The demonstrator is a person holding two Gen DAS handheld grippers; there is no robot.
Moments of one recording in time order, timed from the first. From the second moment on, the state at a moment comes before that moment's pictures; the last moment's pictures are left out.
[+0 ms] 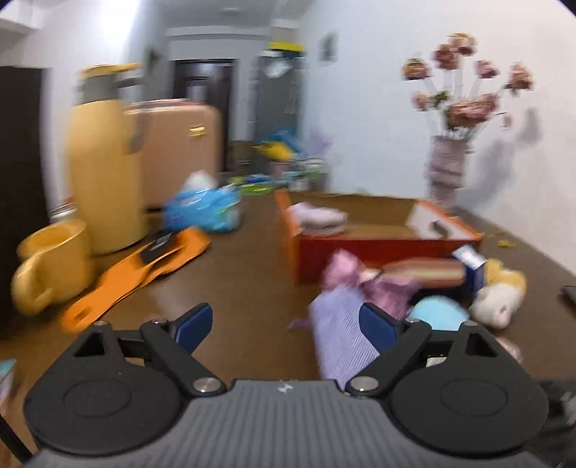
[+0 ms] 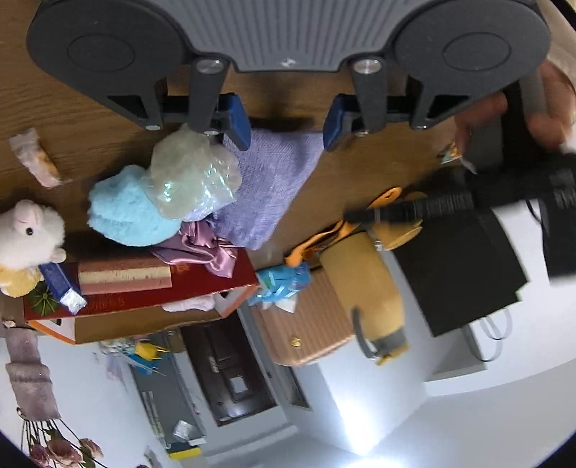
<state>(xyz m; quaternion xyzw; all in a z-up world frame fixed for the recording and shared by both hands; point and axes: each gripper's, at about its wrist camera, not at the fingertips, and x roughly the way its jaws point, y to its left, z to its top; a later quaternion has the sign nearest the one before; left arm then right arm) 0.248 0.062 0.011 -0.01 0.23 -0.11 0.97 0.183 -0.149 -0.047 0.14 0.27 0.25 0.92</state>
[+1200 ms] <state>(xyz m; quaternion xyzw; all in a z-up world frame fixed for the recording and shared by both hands) 0.150 0.041 -0.008 -0.09 0.28 -0.15 0.94 0.143 -0.204 -0.036 0.09 0.25 0.19 0.94</state>
